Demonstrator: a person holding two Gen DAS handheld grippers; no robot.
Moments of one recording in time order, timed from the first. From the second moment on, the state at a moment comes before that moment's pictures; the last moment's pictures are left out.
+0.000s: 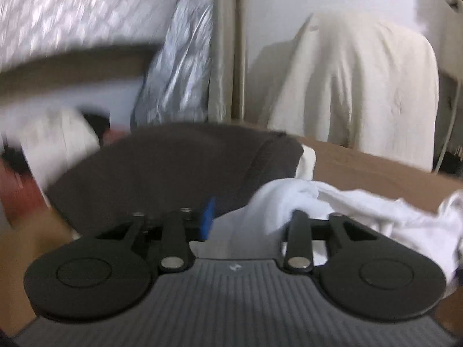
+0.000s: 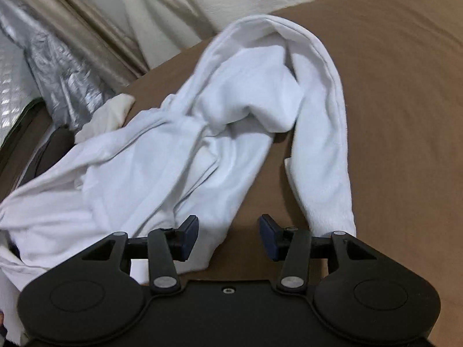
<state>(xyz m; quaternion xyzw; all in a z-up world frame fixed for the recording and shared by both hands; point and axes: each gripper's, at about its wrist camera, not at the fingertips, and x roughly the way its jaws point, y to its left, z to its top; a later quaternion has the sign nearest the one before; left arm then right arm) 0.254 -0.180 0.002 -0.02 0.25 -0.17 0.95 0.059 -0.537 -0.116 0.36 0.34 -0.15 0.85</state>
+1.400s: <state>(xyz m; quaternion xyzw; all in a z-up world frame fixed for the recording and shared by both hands) 0.241 -0.176 0.029 0.01 0.34 -0.21 0.92 -0.018 -0.450 -0.014 0.09 0.53 -0.05 0.84</state>
